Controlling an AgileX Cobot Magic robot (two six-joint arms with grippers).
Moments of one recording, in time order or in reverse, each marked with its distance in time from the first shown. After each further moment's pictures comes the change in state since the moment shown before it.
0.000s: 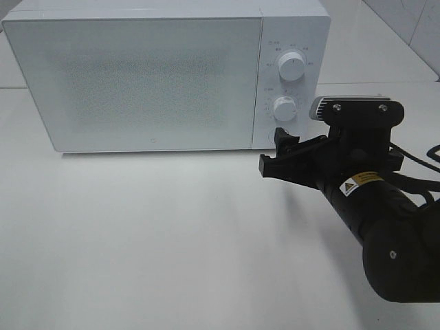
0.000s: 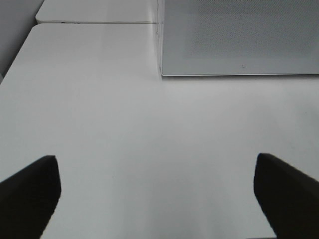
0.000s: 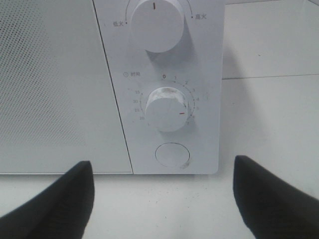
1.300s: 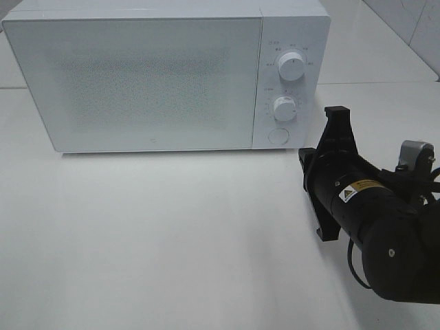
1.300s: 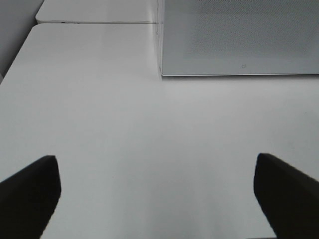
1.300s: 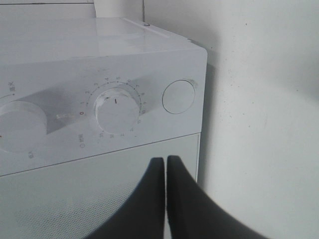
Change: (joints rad) left arm 0.000 0.000 0.000 0.000 0.000 -0.001; right arm 0.005 0.000 0.000 0.059 0.116 1.474
